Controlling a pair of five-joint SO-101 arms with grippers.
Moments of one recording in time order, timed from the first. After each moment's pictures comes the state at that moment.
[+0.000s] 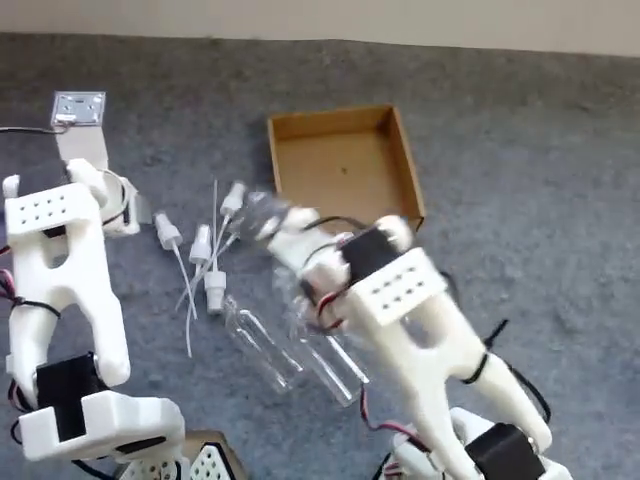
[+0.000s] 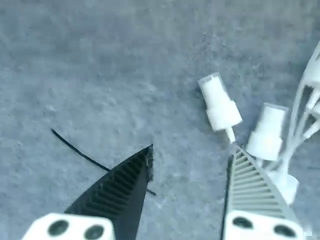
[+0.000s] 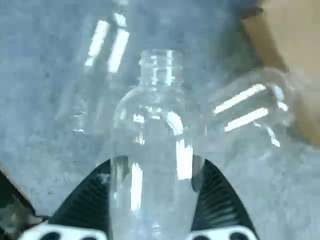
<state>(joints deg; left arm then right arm) -24.0 -4.5 14.1 70.6 -5.5 -35.5 -23.6 20.0 87.2 29.8</state>
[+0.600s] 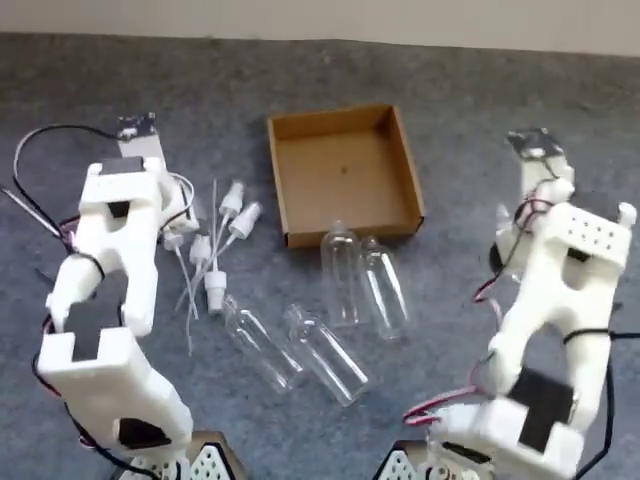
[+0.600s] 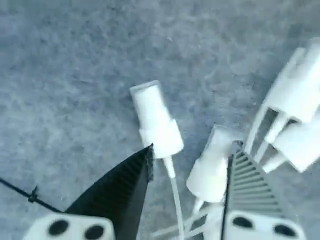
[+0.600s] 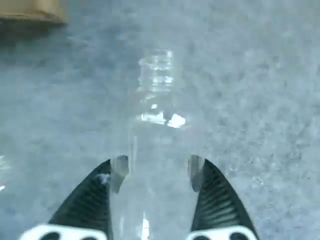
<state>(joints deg) -13.4 12.5 12.1 63.3 13.1 20.0 -6.9 12.6 76.4 37.6</state>
